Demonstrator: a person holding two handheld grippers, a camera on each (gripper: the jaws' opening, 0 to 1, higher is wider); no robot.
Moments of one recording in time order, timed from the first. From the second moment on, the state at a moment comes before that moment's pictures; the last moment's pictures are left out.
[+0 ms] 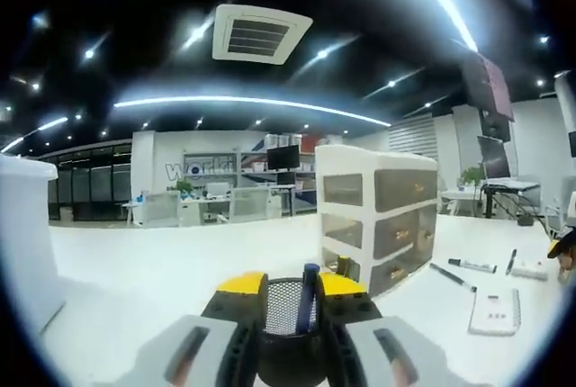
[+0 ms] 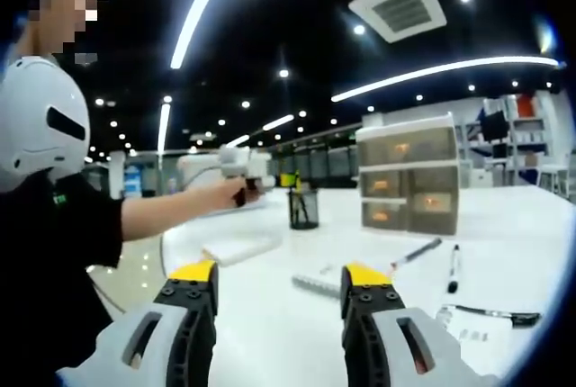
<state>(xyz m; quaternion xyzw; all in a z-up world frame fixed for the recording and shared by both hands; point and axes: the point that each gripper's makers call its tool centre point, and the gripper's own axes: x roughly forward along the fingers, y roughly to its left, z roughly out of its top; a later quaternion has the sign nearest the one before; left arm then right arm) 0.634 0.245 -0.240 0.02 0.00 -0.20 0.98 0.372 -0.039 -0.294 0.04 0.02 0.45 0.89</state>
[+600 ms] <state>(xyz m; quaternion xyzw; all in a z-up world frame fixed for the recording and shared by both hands) 0.577 0.222 -0.233 -0.01 -0.03 -0.23 0.97 0.366 -0.035 -0.291 0.04 0.02 0.45 0.89</state>
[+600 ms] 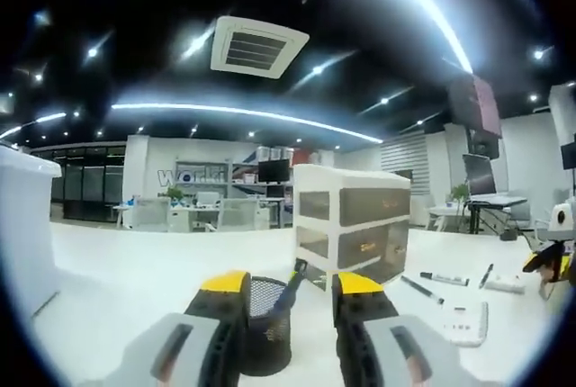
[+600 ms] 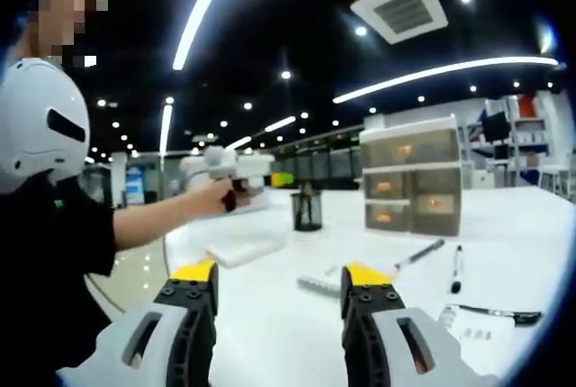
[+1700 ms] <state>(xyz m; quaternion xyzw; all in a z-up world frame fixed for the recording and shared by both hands) 0.428 0.195 -0.255 -0.05 -0.04 -0.32 0.95 0.377 -0.070 -0.297 0.02 0.03 0.40 0.92</state>
